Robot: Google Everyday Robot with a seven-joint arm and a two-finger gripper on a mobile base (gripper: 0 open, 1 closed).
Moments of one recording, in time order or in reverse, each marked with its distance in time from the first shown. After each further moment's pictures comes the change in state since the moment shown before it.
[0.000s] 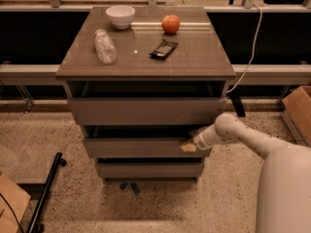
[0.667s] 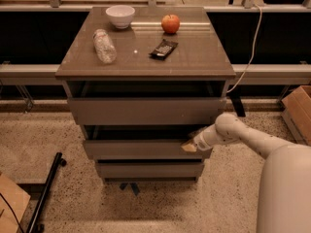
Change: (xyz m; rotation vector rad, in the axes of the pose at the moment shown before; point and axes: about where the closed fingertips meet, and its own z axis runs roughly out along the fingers) arm -0.007 0.001 -0.008 0.000 0.000 0.000
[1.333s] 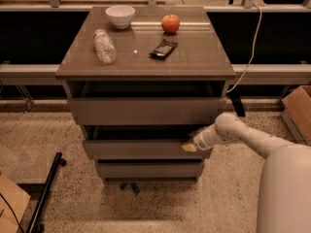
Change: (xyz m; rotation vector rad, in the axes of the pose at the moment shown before) arm 0.000 0.000 -0.001 0.000 0.000 0.000
